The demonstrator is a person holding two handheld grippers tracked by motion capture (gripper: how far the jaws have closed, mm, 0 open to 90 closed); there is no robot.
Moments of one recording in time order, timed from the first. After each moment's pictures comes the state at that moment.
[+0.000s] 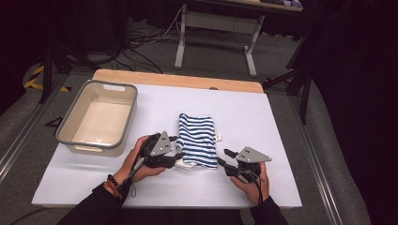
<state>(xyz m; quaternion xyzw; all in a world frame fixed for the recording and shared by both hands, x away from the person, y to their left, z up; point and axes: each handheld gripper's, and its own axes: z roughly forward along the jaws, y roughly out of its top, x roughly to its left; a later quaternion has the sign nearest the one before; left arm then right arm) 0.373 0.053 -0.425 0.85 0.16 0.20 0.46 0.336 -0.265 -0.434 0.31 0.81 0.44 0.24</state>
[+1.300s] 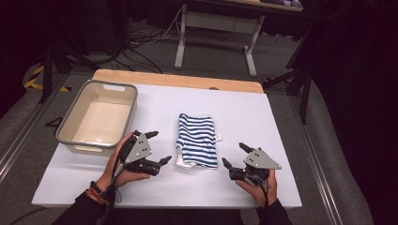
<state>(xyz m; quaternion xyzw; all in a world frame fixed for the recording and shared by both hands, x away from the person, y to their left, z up) 0.349 0.099 -0.416 0.81 0.17 0.24 0.50 0.320 -0.277 -0.417 0.30 0.78 0.44 0.33</state>
